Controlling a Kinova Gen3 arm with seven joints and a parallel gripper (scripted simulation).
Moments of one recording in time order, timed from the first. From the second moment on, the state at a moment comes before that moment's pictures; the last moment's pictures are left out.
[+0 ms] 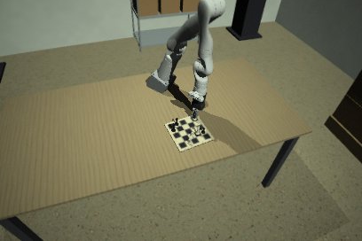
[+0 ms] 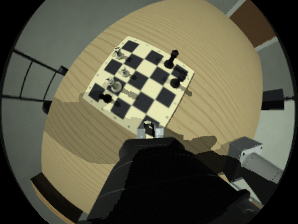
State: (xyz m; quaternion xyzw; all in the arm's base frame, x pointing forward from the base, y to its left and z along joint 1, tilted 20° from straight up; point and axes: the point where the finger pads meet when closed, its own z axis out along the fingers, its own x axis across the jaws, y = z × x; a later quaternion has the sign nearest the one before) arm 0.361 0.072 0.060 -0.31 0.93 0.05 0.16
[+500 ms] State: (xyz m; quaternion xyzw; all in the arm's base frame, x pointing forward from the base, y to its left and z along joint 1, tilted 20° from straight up) arm 0.360 0.069 0.062 -0.31 0.94 0.05 0.16
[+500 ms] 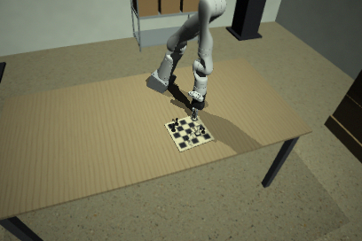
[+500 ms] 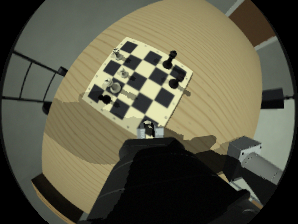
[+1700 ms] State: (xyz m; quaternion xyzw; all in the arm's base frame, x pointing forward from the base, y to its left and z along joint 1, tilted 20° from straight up) arm 0.336 0.050 0.126 -0.30 0.94 0.05 0.15
